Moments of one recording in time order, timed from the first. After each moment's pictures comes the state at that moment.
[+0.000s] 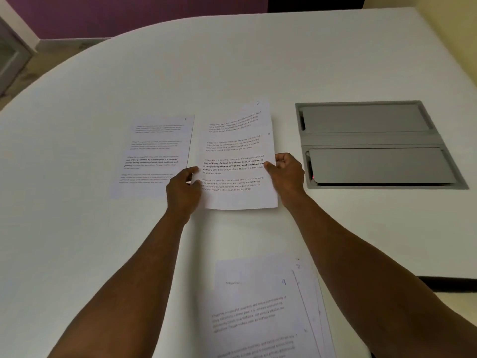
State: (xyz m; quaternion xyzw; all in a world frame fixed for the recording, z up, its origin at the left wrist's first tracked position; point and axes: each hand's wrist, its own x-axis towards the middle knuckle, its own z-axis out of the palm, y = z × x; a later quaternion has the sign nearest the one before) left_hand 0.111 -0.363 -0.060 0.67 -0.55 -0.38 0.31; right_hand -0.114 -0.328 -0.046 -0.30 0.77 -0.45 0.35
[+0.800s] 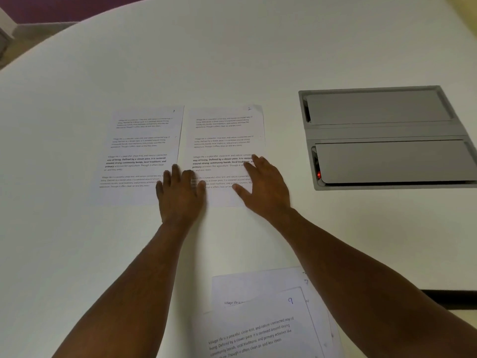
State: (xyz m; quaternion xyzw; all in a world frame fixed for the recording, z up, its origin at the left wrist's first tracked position) left_hand 0.113 -0.388 -0.127 0.66 -0.75 -0.10 0.06; right_hand -0.094 -0.338 -0.119 -0.65 0.73 -0.14 0.15
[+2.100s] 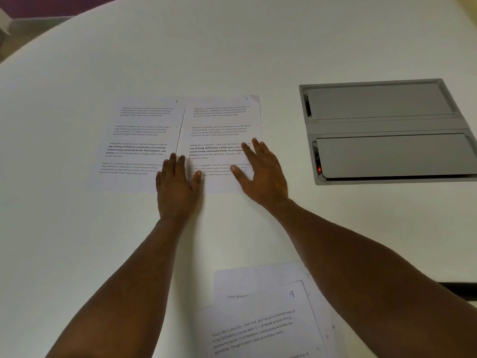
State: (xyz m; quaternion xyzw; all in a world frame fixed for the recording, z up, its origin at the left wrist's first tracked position) left_hand 0.120 -0.394 -0.127 0.64 -0.74 -0.12 0.15; right_hand -0.091 -0.353 -0.128 -0.62 0.72 -0.27 0.14
